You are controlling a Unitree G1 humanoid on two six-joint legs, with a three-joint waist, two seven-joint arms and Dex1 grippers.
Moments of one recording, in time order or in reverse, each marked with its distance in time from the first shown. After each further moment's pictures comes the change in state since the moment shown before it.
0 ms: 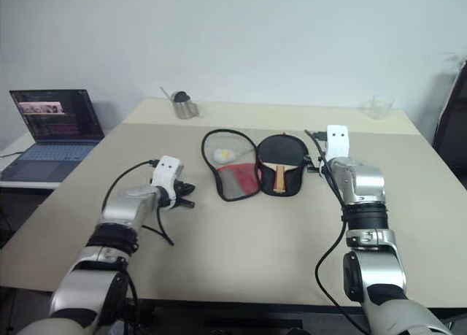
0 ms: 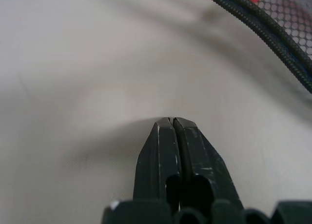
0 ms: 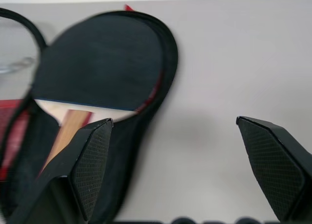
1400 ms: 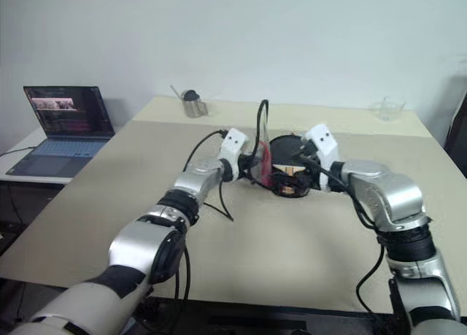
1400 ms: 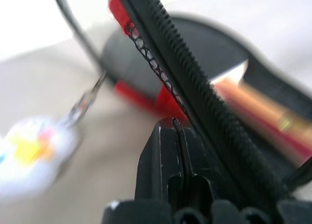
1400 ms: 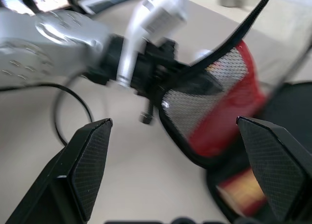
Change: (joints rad) left arm -0.379 -0.305 0.008 0.462 0.082 -0.451 -0.080; right arm 0.184 -0.338 0.244 -0.481 0.236 -0.017 0.572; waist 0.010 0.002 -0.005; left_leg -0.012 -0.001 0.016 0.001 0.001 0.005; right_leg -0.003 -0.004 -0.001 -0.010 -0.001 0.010
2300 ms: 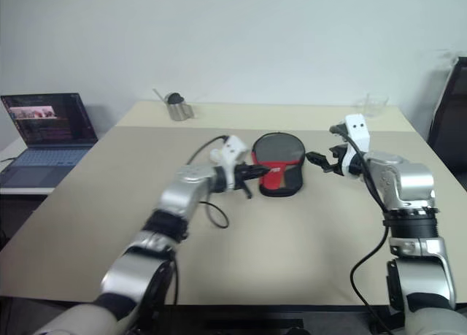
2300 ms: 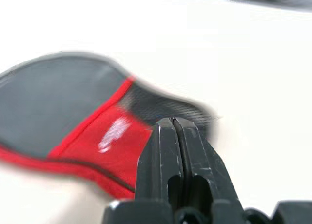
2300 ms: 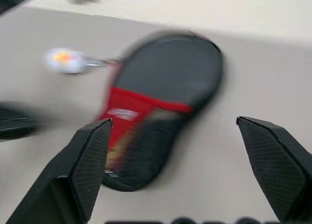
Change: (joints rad) left arm 0.368 0.186 -0.092 -0.764 -0.144 0.242 -0.428; right arm -0.123 0.092 -0.147 0.426 -0.075 0.040 -0.281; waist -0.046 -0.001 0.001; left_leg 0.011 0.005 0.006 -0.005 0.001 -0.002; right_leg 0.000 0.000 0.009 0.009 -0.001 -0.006
